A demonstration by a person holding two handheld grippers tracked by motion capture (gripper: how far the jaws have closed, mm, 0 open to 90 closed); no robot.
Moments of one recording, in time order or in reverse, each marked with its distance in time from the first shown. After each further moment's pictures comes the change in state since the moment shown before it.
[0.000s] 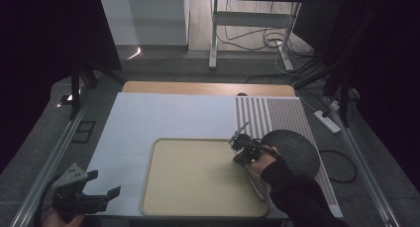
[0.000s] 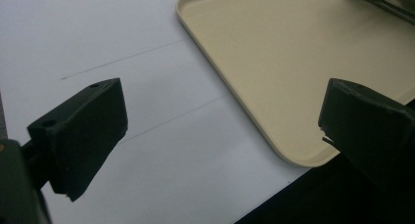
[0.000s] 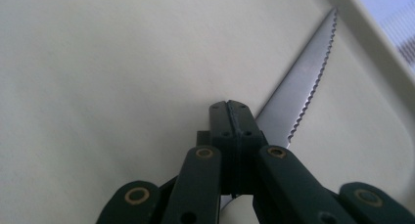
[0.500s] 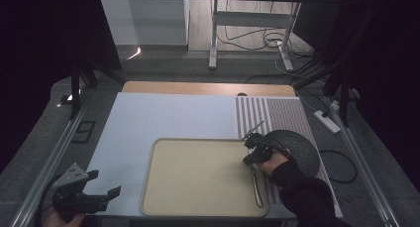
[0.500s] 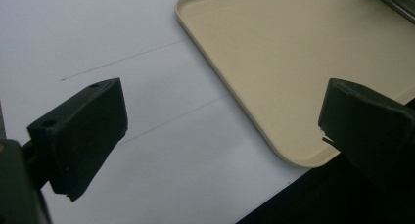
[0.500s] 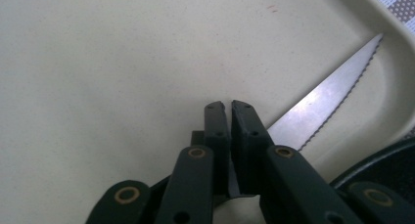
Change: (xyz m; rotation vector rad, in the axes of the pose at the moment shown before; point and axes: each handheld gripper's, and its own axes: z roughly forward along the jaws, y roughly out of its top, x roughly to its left) left arm 0.000 0.001 0.001 -0.001 -0.003 0.002; right arm -0.020 -0.026 -0.010 -0.012 0.046 0.121
